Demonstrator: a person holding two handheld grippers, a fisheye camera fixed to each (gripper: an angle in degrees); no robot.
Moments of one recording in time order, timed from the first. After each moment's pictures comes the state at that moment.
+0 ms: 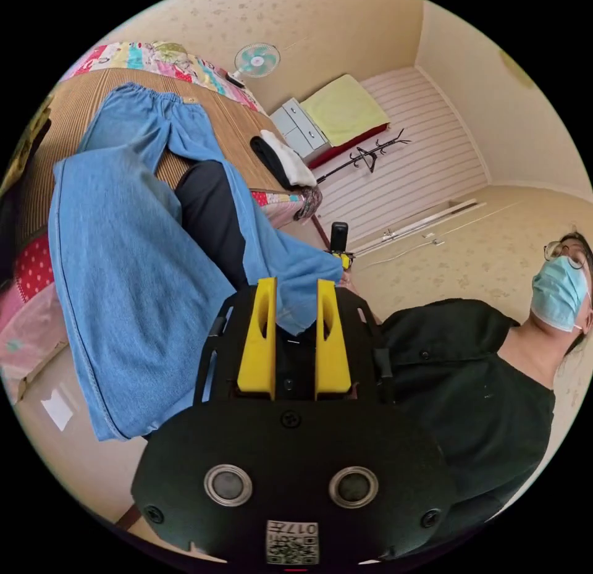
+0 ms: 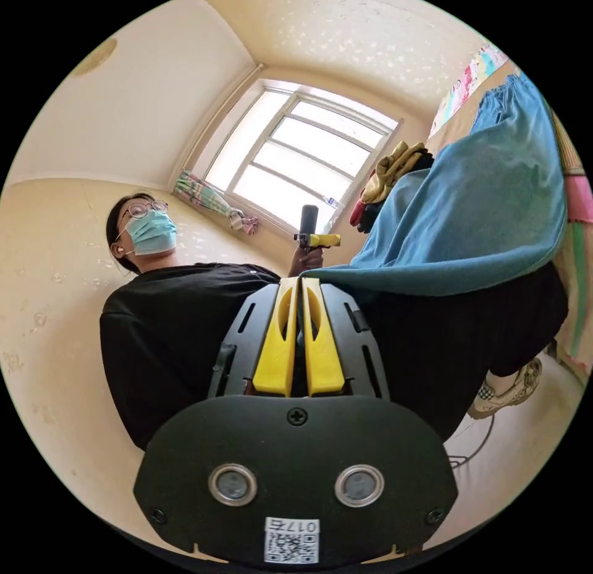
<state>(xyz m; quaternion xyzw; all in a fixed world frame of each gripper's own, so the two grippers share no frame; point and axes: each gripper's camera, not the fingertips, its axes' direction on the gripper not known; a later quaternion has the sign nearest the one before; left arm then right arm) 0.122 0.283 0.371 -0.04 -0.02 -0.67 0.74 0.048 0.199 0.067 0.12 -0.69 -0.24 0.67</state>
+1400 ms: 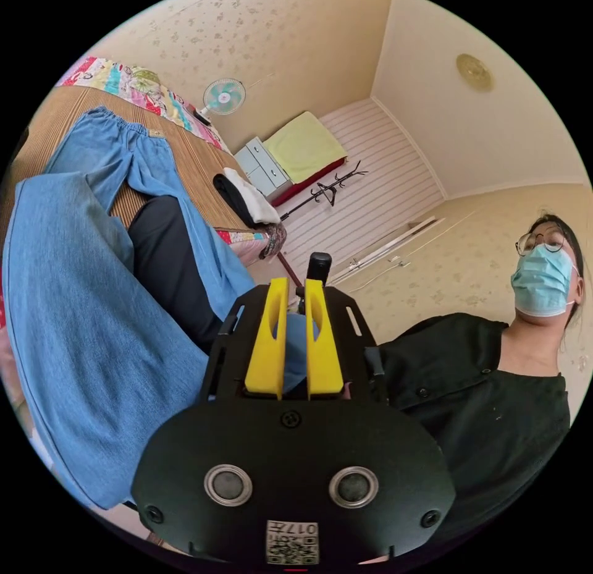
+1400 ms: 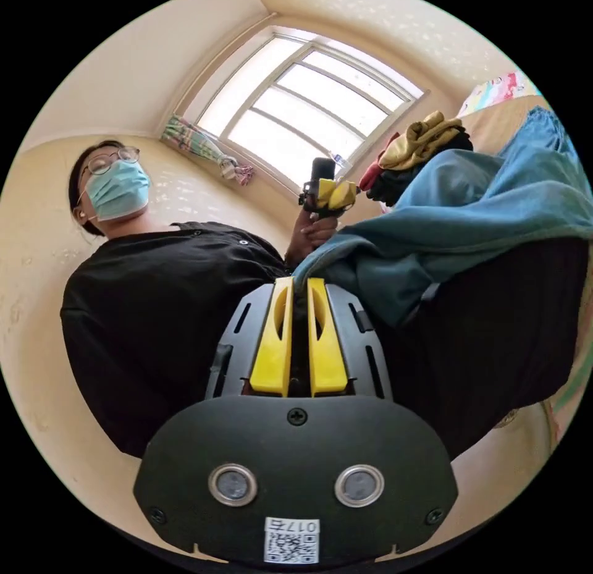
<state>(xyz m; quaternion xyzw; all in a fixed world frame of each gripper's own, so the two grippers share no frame) 0.082 0.238 0.391 0.09 -0.04 -0.64 0.77 -0.074 0.271 0.032 0.09 -0.64 -0.40 0.65</state>
